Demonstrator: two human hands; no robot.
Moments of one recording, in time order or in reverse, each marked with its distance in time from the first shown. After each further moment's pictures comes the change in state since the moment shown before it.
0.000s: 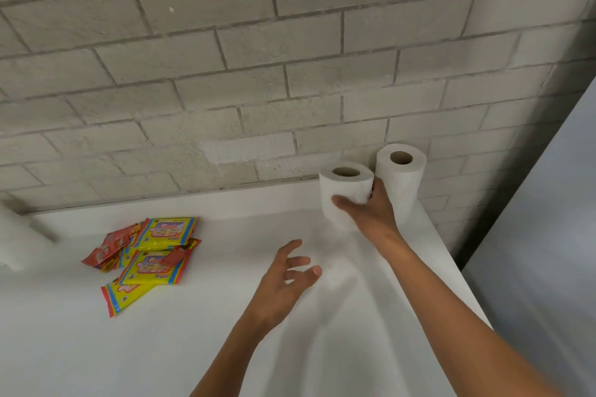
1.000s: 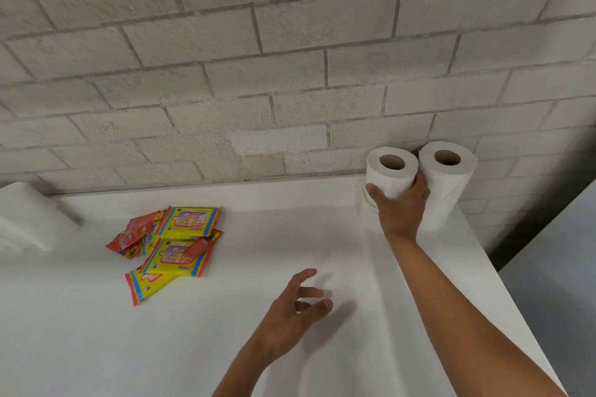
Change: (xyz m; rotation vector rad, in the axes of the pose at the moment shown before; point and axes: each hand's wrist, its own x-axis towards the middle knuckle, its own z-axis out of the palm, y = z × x) left_hand -0.006 -0.053 -0.031 0.013 -0.091 -0.147; right_hand 0.046 0.041 0.045 -0.155 0.405 -0.158
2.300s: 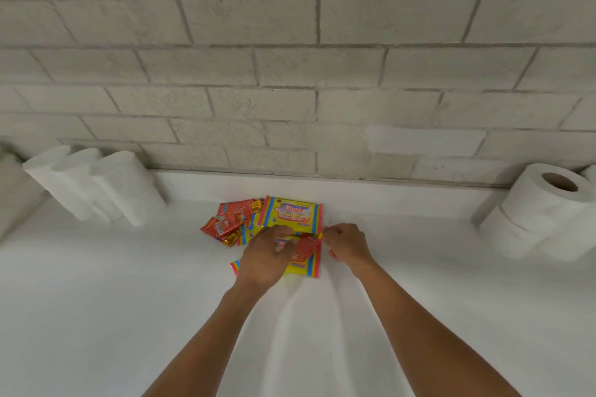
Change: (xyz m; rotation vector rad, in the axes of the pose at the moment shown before) left_hand 0.026 -0.069 -0.282 0.400 0.498 0.138; right_hand -0.207 -0.074 0.248 -0.239 -0.743 0.361
